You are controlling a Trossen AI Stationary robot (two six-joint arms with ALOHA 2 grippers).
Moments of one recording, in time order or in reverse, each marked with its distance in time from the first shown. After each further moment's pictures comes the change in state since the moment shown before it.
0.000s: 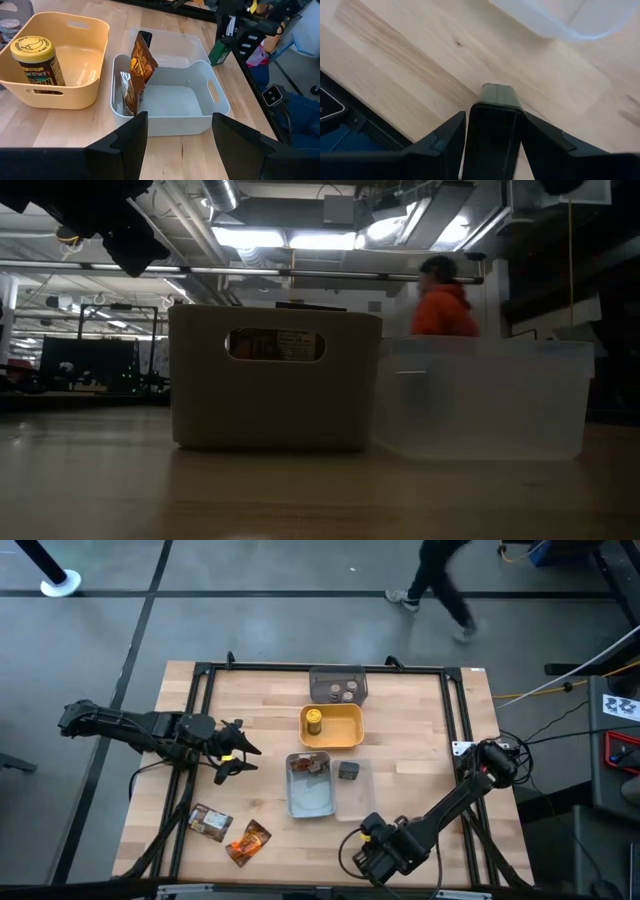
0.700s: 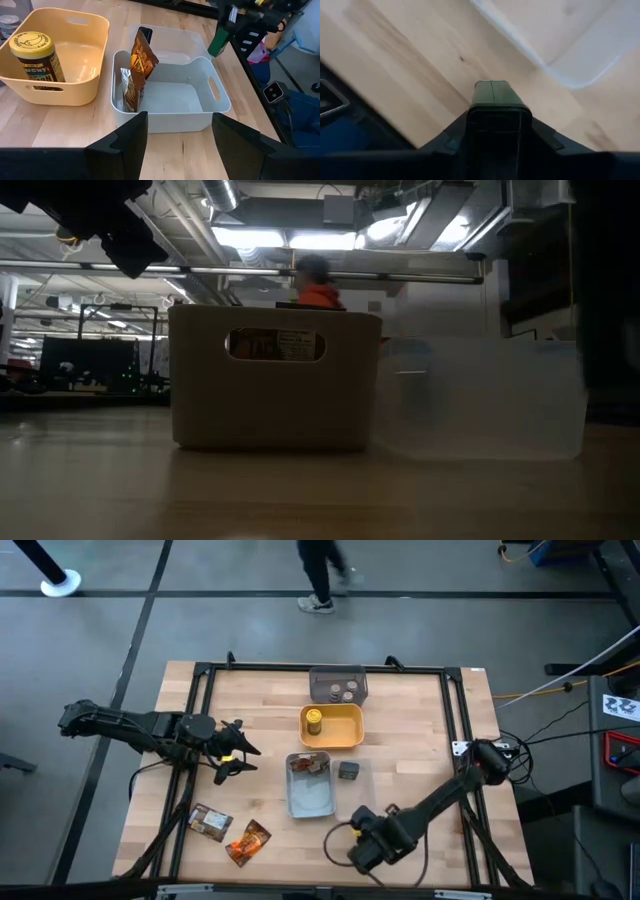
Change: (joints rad) left arm 0.000 0.000 0.000 -0.015 0.000 0.001; right arm -0.082 0.022 0.126 -0.136 -0.056 -0.230
